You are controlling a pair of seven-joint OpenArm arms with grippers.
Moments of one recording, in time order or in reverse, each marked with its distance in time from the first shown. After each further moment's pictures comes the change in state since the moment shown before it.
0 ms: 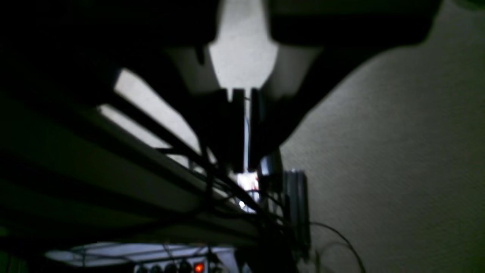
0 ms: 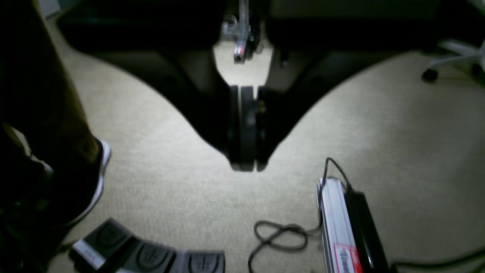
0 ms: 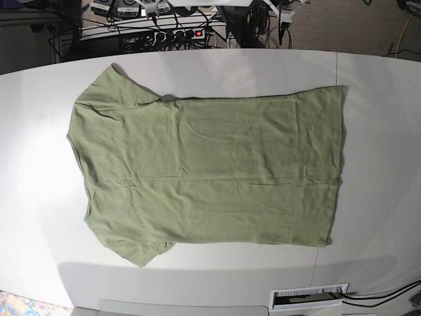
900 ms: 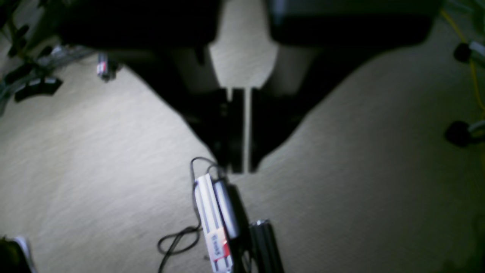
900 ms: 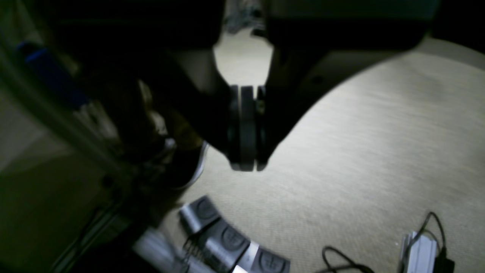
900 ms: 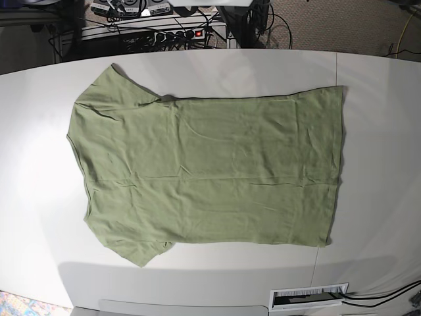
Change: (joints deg) left arm 28.0 -18.3 0.3 34.9 2.1 0.2 2.2; right arm -26.6 20.2 -0.1 43.5 -6.5 4.1 -6.4
